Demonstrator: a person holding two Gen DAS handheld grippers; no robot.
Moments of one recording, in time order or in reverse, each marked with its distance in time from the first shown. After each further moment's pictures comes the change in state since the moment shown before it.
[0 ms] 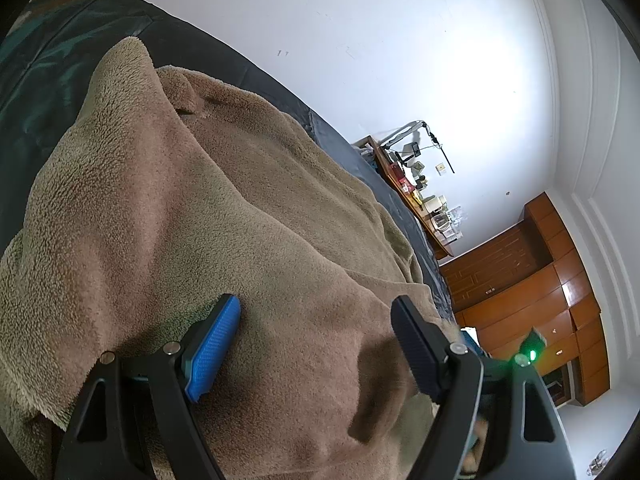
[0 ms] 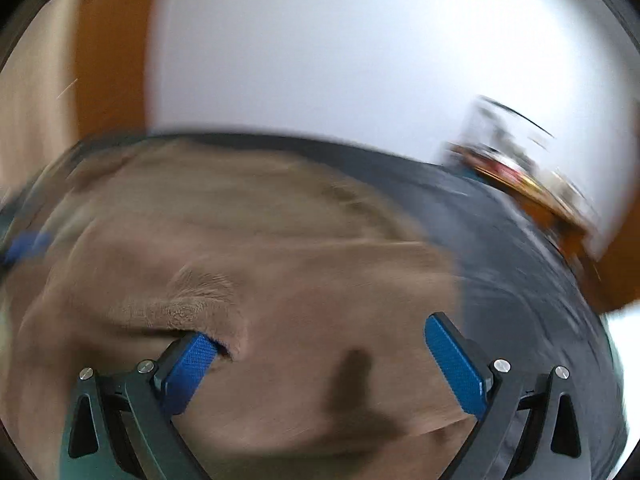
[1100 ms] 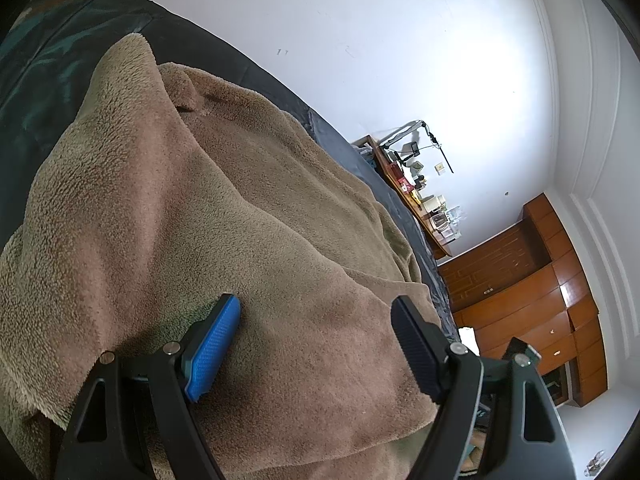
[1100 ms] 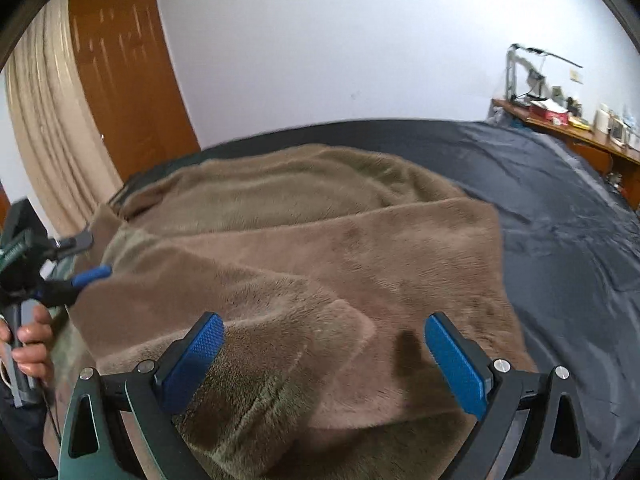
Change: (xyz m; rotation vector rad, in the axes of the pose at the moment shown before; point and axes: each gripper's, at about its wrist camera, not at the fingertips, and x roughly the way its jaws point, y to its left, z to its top) left arm 0.000 -0.003 0.001 -0.008 0.003 -0.003; right arm -0.006 -0.014 -0.018 0.016 0.095 0.364
